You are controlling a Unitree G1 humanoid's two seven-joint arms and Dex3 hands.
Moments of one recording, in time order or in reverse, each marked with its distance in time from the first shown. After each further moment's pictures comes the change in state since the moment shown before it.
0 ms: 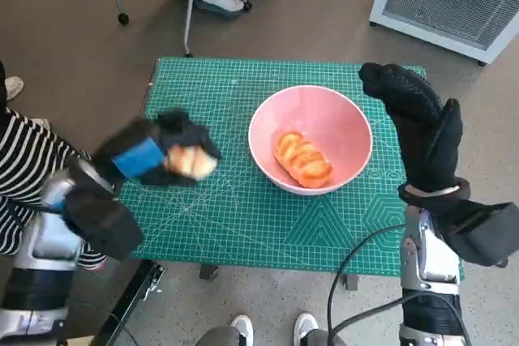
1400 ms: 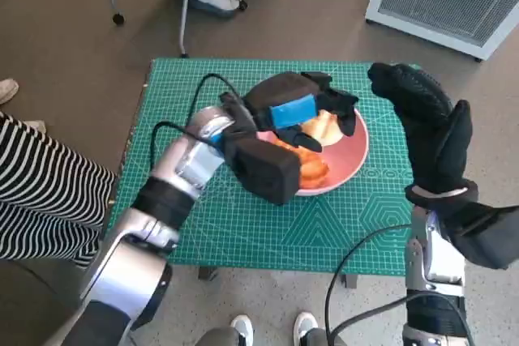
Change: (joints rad) left arm -0.566 -0.445 -0.384 0.810 0.291 -0.061 0.146; right arm 0.007 -0.010 -0.023 -0.014 -0.002 -0.006 0.010
